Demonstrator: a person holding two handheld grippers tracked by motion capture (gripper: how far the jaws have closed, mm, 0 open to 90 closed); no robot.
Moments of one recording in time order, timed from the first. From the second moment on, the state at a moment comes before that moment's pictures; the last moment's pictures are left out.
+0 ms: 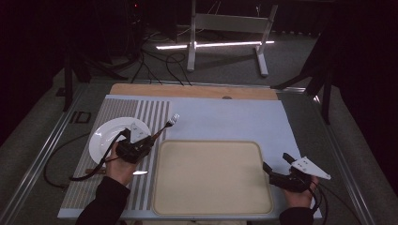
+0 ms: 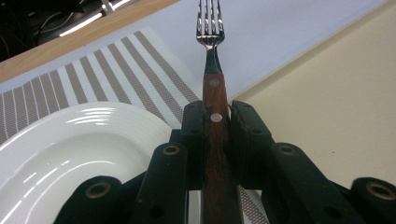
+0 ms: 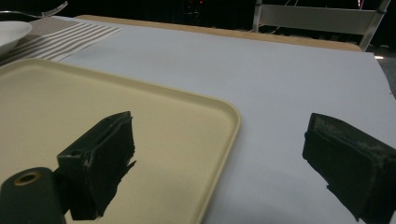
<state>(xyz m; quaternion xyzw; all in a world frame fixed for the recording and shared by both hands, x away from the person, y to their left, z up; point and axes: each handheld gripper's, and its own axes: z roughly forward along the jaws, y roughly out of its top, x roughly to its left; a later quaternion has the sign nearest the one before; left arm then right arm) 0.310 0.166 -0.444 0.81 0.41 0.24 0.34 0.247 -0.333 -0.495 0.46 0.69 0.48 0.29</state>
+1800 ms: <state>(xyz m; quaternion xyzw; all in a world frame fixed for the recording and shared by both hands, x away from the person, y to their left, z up) 0.241 0.123 -0.509 0.81 0.45 0.20 0.31 0.248 -0.332 -0.495 0.46 0.69 0.48 0.29</state>
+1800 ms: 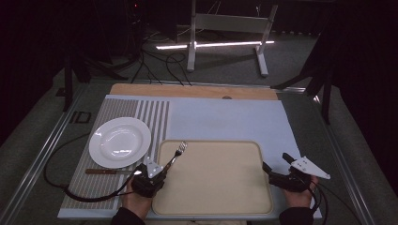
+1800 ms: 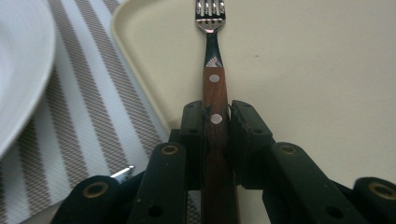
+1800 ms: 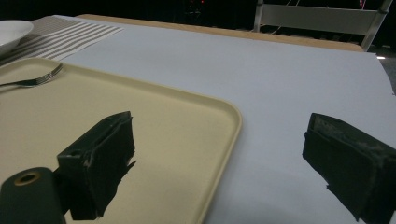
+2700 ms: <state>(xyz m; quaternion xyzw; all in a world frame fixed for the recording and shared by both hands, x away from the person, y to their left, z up) 0.240 0.140 -0.483 0.79 0.39 0.23 0.41 0.250 -0.332 -0.496 0.46 0.70 0.47 0.29</state>
